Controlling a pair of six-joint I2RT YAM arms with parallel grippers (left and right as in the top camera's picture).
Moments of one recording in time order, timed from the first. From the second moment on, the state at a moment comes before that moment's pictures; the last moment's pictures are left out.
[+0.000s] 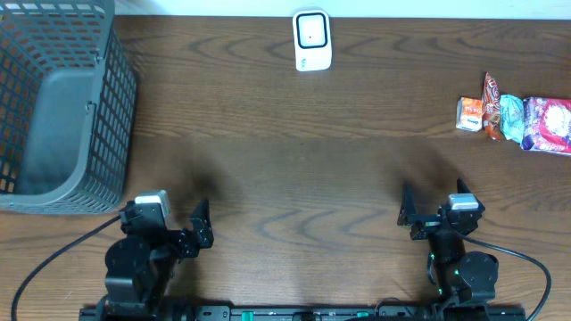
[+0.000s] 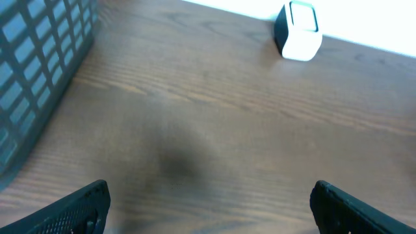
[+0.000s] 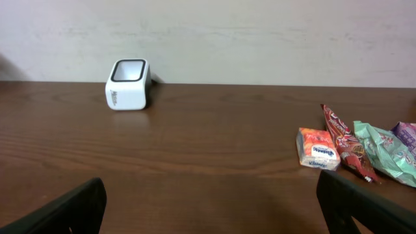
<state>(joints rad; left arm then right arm) -0.08 0.19 0.42 -0.67 0.07 -0.25 0.06 0.01 0.01 -0.07 -0.02 0.01</state>
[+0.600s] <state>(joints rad) -0.07 0.05 0.27 -0.44 0.07 -0.25 0.06 0.01 0.01 -0.07 -0.02 0.01</state>
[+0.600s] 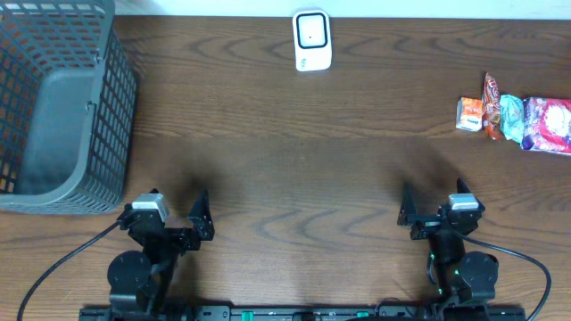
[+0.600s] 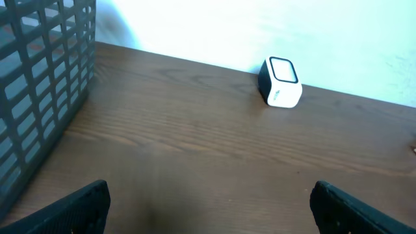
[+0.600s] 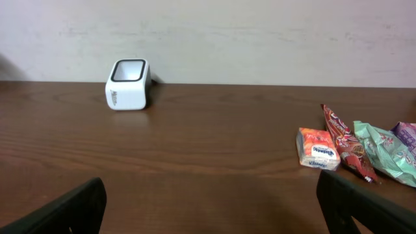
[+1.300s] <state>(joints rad) -0.07 0.01 0.11 -0.05 0.07 -0.25 0.06 0.01 0.01 -0.07 -0.02 0.01</state>
